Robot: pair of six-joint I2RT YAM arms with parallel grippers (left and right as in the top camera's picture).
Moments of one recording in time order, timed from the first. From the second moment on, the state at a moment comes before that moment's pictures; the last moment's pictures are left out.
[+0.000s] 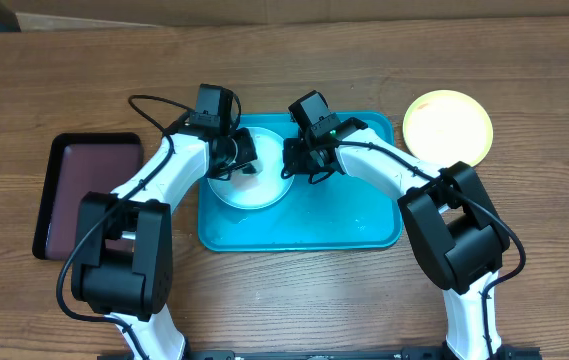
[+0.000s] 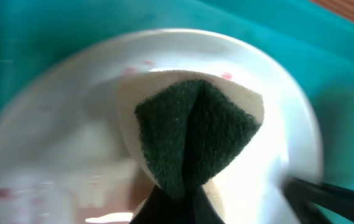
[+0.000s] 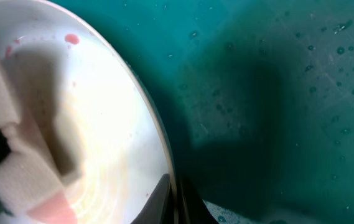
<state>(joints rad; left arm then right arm) -0.19 1.91 1.23 -0.52 0.15 -0.53 0.56 2.15 1.49 -0.49 -0.19 0.51</state>
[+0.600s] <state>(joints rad) -0.08 1.91 1.25 -0.62 0.24 -0.46 0.56 2.15 1.49 -0.50 -0.19 0.51</state>
